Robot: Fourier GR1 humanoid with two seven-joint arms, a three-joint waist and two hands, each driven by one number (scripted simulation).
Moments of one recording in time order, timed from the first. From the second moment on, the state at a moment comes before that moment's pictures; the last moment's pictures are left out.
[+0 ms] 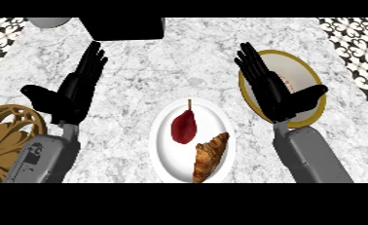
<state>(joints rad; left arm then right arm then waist) -0.28 0.31 -0.15 -1.46 0.28 0.19 0.02 -0.37 -0.23 0.28 -1.36 -0.43 -0.03 -0.11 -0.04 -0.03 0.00</state>
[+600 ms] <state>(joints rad) -0.25 0.41 -0.15 -1.50 0.09 0.30 0.08 -0.29 -0.26 0.12 -1.14 -0.38 0.03 -0.46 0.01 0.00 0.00</state>
